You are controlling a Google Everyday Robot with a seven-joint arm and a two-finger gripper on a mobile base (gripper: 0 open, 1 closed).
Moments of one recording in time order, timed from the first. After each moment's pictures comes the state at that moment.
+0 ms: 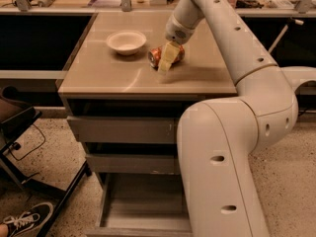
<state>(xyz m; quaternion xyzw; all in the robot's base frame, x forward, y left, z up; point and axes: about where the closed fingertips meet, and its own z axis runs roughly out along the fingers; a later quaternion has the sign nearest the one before) 0.775 -0.035 0.830 -0.65 0.72 0.11 0.22</state>
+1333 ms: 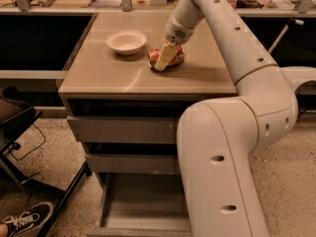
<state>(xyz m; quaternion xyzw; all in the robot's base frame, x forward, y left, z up) 0.775 -0.035 0.830 -0.65 0.72 0.11 0.22</state>
